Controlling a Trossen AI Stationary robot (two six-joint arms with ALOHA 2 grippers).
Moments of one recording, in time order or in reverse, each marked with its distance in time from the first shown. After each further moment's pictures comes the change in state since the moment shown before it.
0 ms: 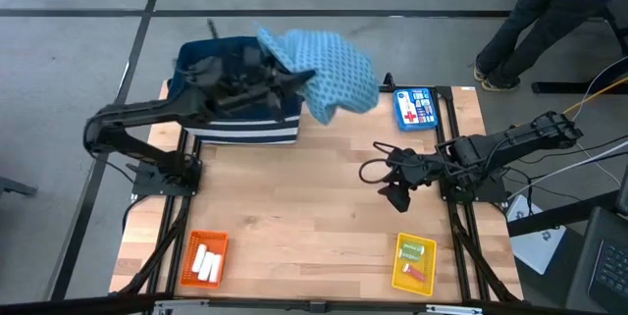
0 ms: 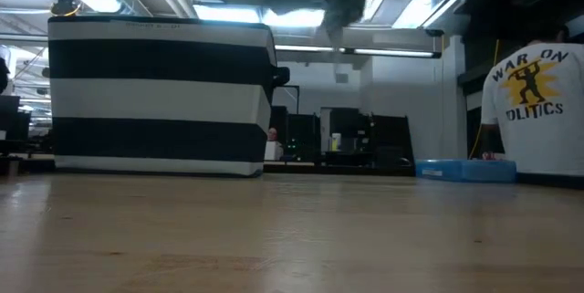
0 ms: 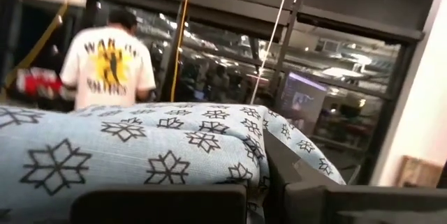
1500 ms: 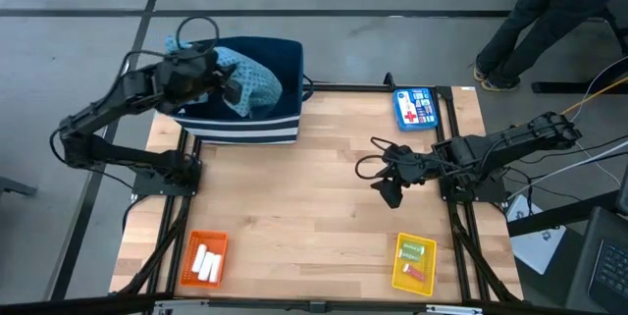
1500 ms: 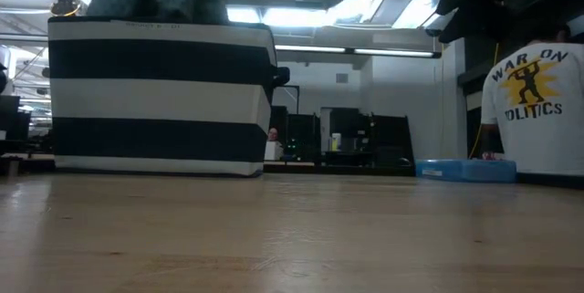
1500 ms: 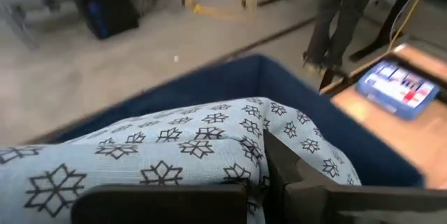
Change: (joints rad) left arm 0.189 -0.232 0.120 -1.196 -0.524 -0.039; right arm -0.017 0.029 -0.001 0.079 0.079 0.004
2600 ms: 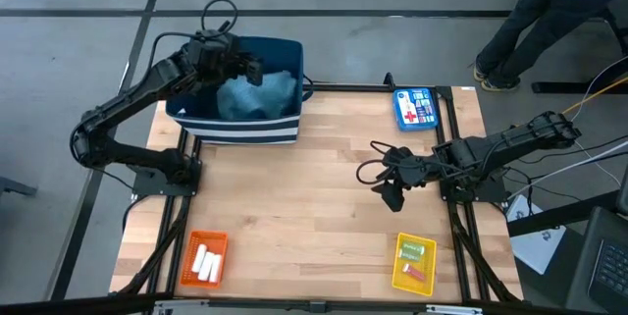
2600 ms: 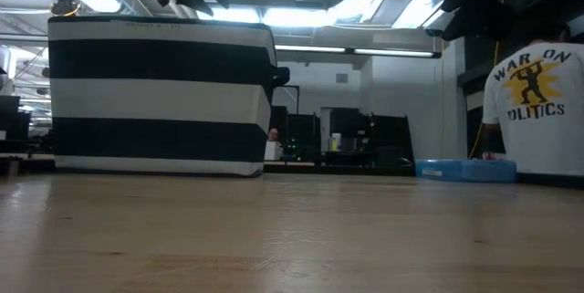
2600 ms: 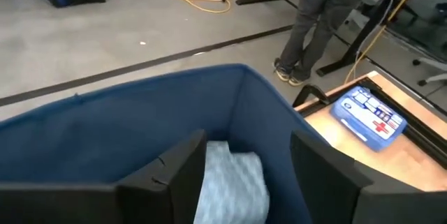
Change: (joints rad) left arm 0.239 0.127 -0.106 0.301 0.299 -0.035; right arm 0.027 0.000 0.000 0.002 0.001 -0.027
